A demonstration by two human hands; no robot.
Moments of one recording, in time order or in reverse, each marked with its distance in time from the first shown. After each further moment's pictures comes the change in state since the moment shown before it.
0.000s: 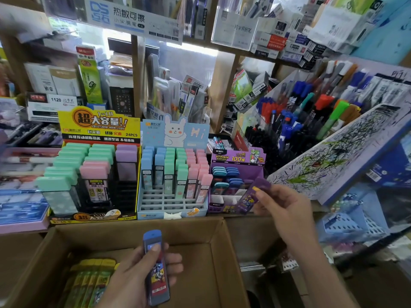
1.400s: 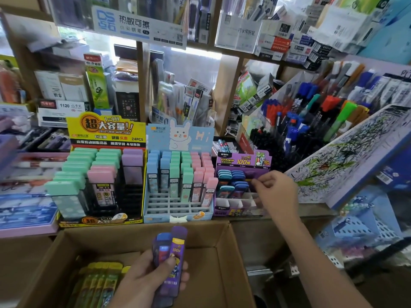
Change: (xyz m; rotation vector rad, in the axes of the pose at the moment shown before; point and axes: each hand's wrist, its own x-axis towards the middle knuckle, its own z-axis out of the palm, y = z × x) left_hand 0.011 -0.010 -0.008 0.102 -0.031 0.083; right_hand 0.067 0.031 0.024 -0.655 0.204 -0.067
